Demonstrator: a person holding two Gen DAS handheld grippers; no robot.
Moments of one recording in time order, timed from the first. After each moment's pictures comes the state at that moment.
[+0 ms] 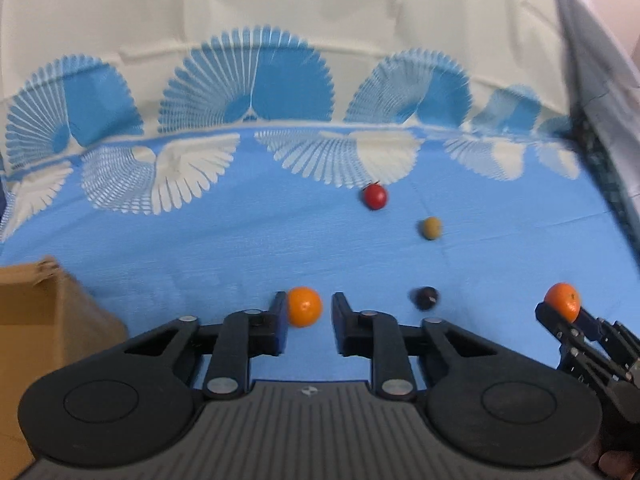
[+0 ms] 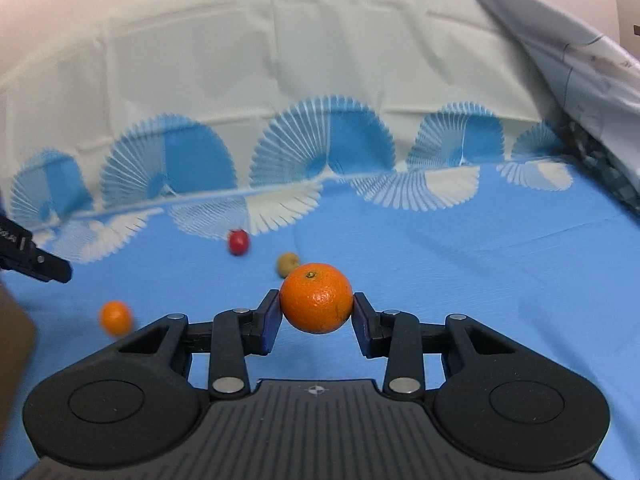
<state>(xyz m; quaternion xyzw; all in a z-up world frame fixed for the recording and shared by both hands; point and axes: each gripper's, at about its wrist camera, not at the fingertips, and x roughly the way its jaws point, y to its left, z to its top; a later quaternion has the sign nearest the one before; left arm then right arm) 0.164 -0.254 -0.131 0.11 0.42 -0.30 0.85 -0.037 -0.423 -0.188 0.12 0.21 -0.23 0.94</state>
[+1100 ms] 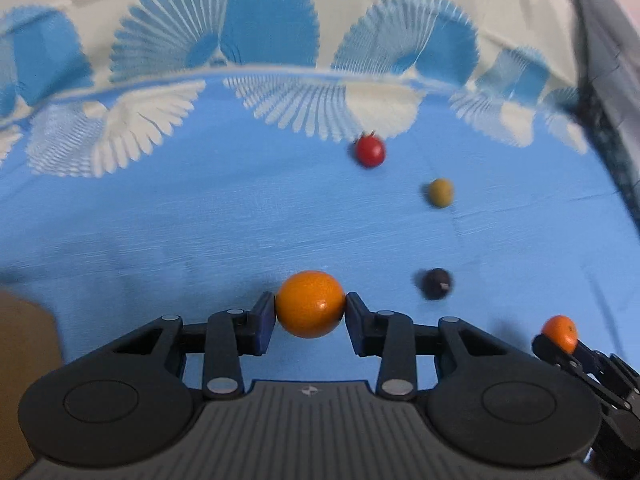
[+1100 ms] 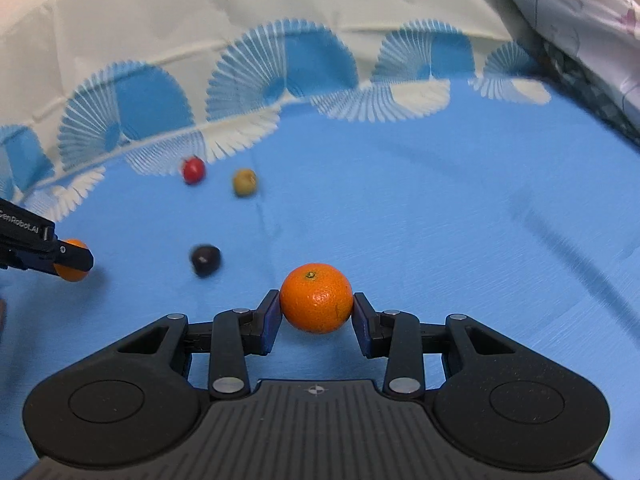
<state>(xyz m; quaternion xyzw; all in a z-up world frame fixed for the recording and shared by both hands) 0.186 -0.292 -0.197 0.11 0.46 -0.31 0.82 -0.034 -0.445 -0.246 0.18 0.28 -0.26 0.91</state>
